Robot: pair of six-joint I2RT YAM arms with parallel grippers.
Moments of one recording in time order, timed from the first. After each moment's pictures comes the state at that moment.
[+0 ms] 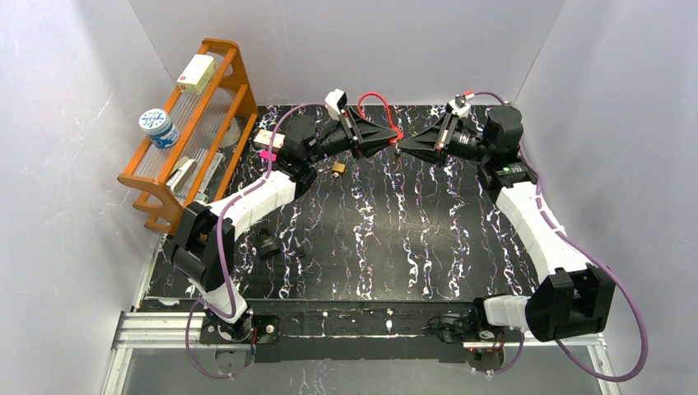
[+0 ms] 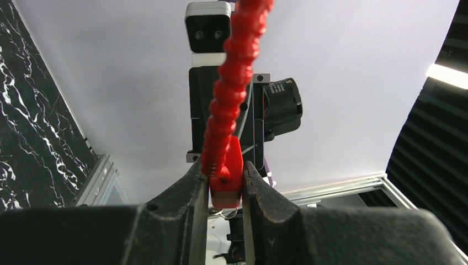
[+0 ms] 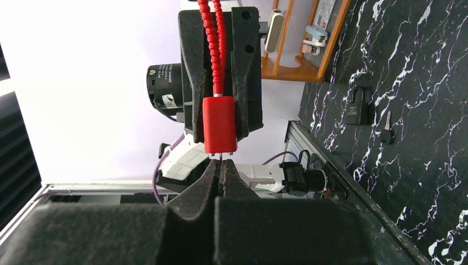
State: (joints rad) left arm -0.59 1.67 1.24 0.65 0.66 -1.60; right arm 0.20 1.27 1.11 0.06 -0.98 1.33
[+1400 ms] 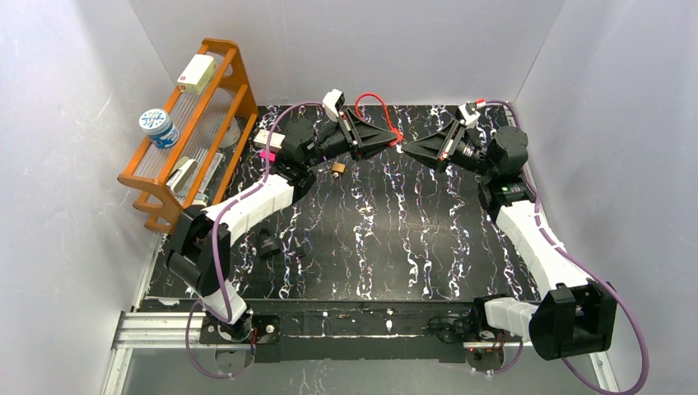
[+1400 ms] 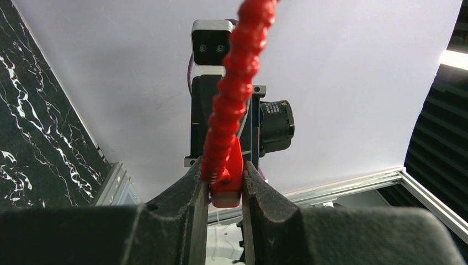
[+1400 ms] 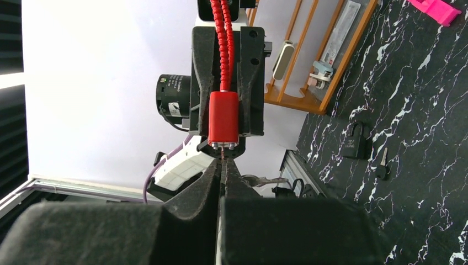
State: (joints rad) left arm -0.60 1.63 1.21 0.65 0.62 -1.52; right arm 0.20 1.17 0.93 0.34 -0.90 1.40
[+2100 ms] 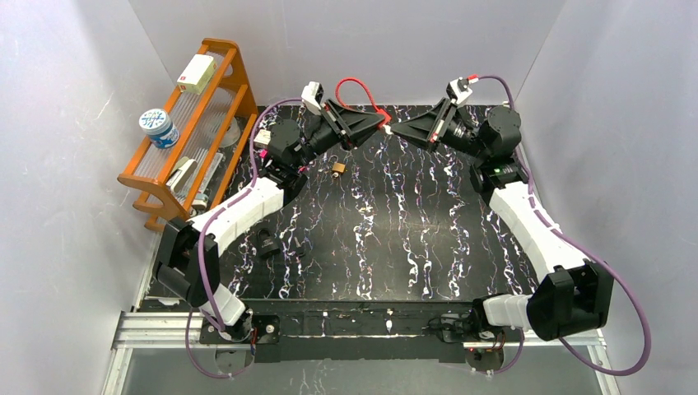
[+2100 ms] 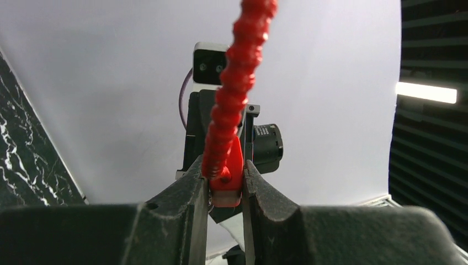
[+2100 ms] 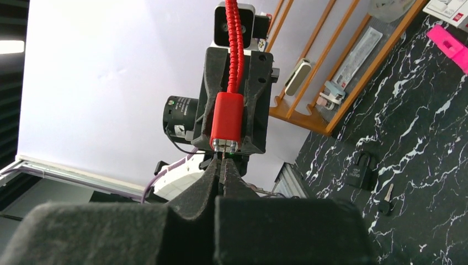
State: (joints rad) left arm -0.59 1.55 1.18 0.68 0.47 -1.54; right arm 0.27 1.27 1.09 0.38 -0.87 1.36
